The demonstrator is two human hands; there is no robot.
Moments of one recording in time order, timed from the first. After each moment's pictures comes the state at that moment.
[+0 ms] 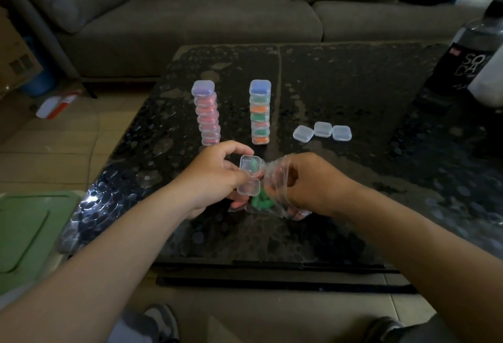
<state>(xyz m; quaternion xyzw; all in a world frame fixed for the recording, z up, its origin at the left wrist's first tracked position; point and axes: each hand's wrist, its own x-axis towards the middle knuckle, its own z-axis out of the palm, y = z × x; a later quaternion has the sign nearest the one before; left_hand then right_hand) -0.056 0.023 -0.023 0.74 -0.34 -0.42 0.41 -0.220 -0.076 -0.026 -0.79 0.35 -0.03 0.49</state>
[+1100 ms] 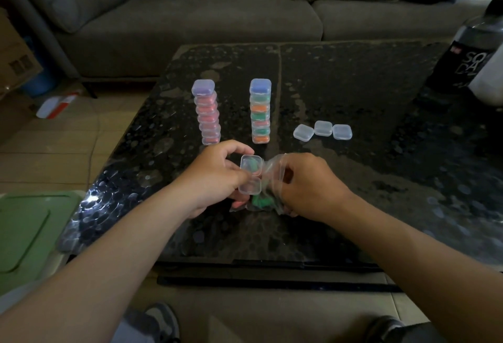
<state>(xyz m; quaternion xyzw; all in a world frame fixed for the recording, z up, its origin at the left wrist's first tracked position) -0.055 0.021 -0.023 0.75 -0.34 -0.42 0.39 -0.212 -0.070 -0.039 -0.84 0.37 -0.11 0.37</state>
